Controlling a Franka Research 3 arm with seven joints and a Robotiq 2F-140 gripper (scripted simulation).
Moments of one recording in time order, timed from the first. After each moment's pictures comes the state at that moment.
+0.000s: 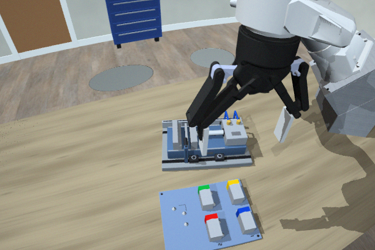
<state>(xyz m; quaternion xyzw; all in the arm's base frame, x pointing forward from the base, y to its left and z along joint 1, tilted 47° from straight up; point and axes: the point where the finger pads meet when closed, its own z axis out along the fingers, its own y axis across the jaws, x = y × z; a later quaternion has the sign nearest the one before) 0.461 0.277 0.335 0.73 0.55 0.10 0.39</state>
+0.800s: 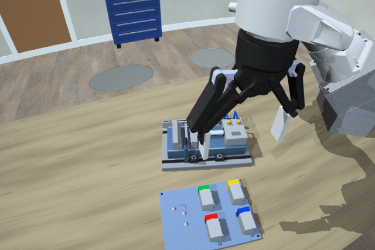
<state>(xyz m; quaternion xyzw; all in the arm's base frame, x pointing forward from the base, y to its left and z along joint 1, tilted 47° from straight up) 0.464 0.272 0.332 0.70 0.58 0.08 0.40</state>
